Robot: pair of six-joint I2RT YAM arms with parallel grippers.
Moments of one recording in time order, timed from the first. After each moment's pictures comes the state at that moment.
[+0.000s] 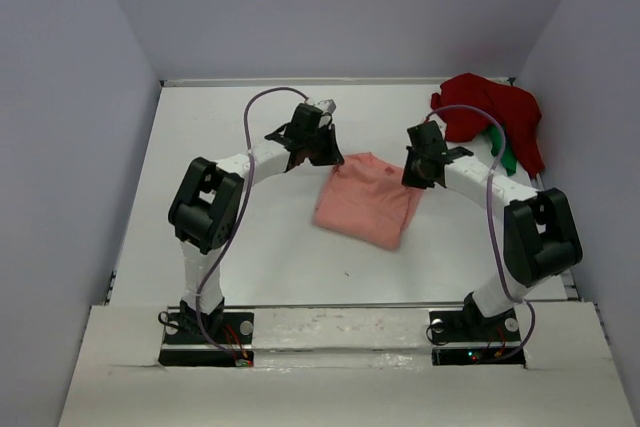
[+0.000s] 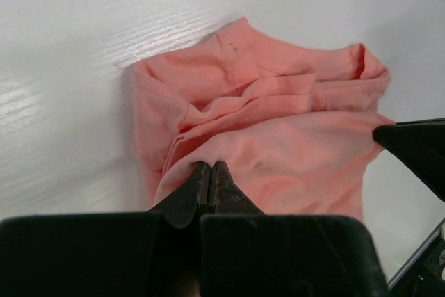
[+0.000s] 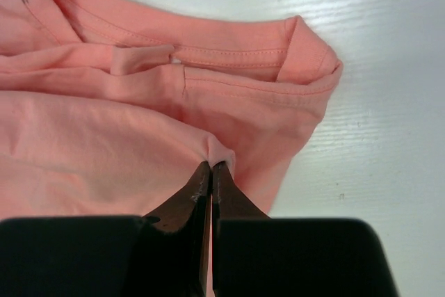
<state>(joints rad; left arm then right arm) -0.54 1.94 1.36 -0.12 0.27 -0.52 0.35 1.60 1.05 -0.44 0.17 0.52</state>
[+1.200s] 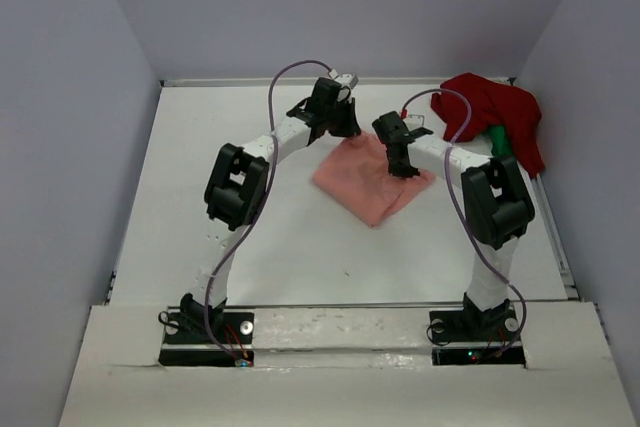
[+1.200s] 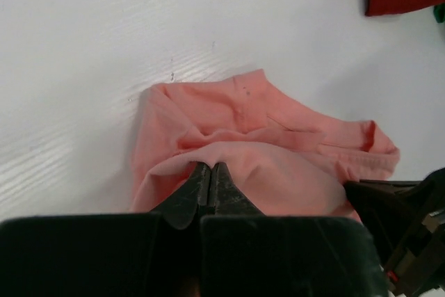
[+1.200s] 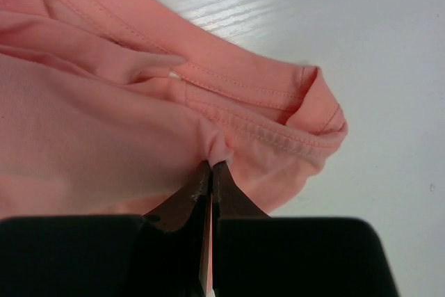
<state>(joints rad) -0.54 2.27 1.87 -0.19 0.28 -0.39 0.44 1.92 1.37 -0.62 0.55 0.57</state>
